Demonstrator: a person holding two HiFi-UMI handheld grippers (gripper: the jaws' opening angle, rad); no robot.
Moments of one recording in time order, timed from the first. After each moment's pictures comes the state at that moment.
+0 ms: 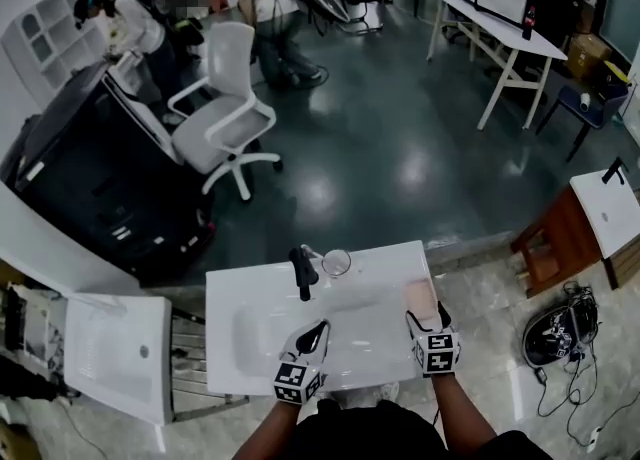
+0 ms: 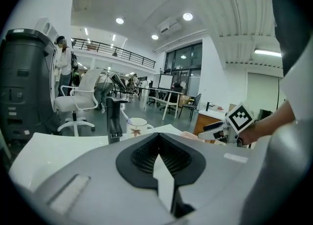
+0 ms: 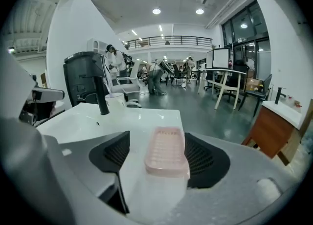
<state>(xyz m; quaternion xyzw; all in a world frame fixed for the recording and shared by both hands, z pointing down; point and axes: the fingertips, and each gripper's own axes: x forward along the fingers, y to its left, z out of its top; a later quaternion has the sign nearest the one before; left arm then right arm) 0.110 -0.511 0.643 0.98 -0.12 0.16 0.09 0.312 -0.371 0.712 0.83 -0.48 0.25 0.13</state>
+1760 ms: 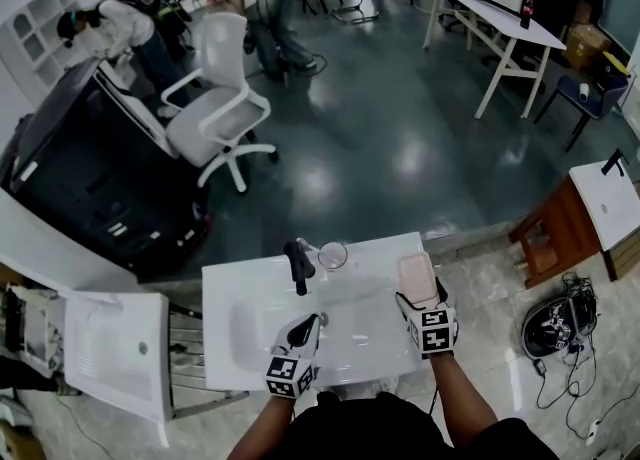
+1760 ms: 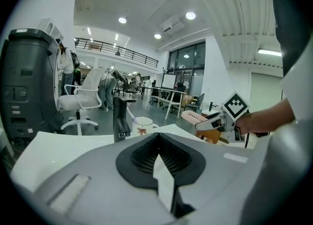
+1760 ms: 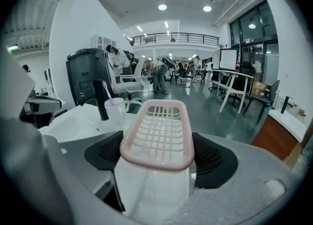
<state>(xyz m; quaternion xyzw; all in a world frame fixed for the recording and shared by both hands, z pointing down) 0.104 -0.526 0.645 0.97 -0.13 0.16 0.10 0.324 -0.407 0.684 0.81 -0.50 0.25 0.16</state>
